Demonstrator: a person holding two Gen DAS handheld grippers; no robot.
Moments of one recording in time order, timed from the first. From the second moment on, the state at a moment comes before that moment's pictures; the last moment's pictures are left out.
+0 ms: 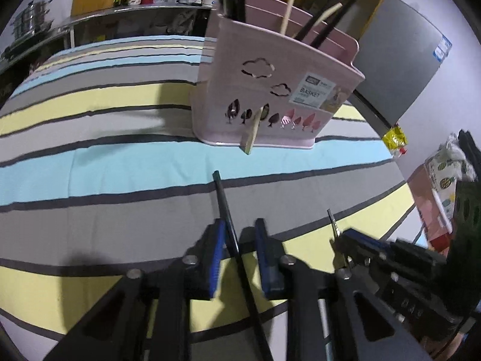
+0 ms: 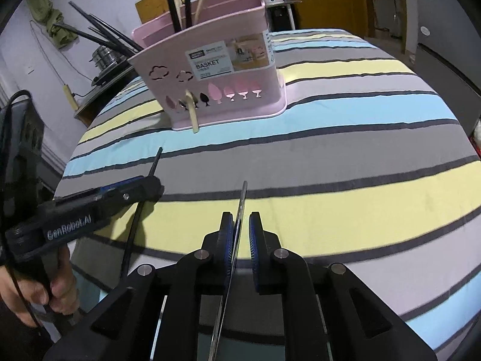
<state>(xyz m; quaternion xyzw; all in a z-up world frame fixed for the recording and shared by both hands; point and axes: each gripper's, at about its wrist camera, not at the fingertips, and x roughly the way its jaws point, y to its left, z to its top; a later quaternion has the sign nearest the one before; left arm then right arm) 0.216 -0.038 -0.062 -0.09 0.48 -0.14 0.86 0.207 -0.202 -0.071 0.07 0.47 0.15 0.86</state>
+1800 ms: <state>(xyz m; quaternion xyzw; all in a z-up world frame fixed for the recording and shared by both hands) 0.188 -0.016 0.084 -0.07 0.37 -0.16 0.91 0.197 -0.208 0.050 0.06 0.37 0.16 0.91</state>
